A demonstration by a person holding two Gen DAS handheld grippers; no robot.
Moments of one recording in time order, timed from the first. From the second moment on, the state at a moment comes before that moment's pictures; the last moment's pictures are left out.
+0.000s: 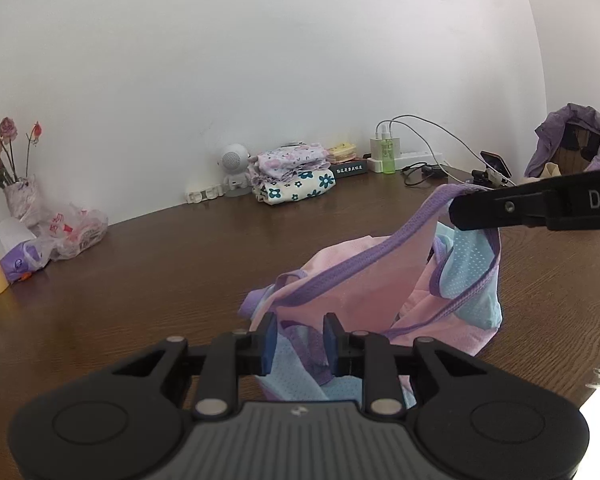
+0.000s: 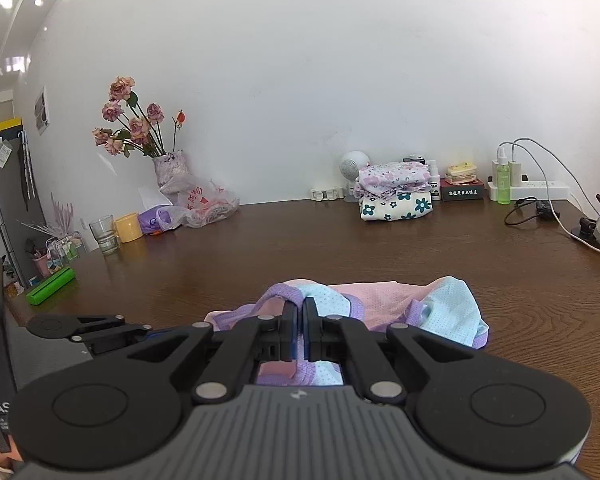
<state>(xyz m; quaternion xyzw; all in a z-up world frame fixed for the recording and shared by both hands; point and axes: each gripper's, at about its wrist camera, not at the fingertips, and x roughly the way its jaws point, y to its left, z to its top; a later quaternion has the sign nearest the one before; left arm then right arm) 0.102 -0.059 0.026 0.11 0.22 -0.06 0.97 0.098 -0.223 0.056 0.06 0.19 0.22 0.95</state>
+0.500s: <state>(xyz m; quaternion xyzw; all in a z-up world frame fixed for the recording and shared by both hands) 0.102 -0.075 0.041 0.16 0.15 -0.02 0.98 0.085 -0.217 0.064 0.05 0.18 0.23 0.95</state>
